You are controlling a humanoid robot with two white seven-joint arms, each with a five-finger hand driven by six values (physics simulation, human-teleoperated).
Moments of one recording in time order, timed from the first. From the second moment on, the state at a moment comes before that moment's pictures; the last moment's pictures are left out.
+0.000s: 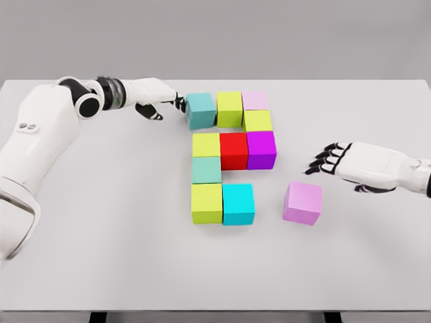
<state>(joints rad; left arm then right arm) -1.06 0.23 -0.75 -0.53 -0.78 -0.61 -0.40 -0.21 -0.90 0.21 -1.77 0.52 -0.61 0.61</state>
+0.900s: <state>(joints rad) -1.06 0.22 -0.73 -0.49 -0.78 -0.61 -0.40 -0.27 -1.15 0.26 -1.76 0.44 -0.61 0.61</state>
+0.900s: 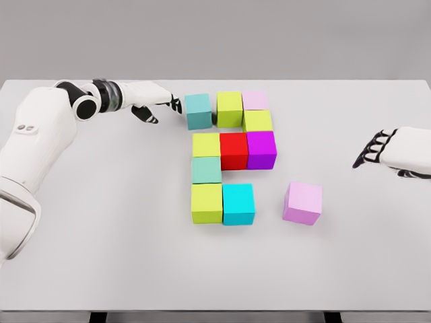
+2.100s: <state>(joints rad) -1.06 0.20 -0.74 -0.50 -0.78 -0.61 -0.40 -0.59 -1.09 0.80 -1.64 0.43 -0.61 0.61</state>
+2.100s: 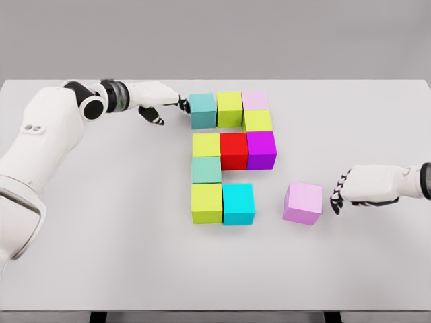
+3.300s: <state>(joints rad) -1.05 0.30 -0.68 -0.52 -0.77 -0.61 -0.40 -0.59 -1.01 0.78 -1.66 0.43 -0.61 0.61</state>
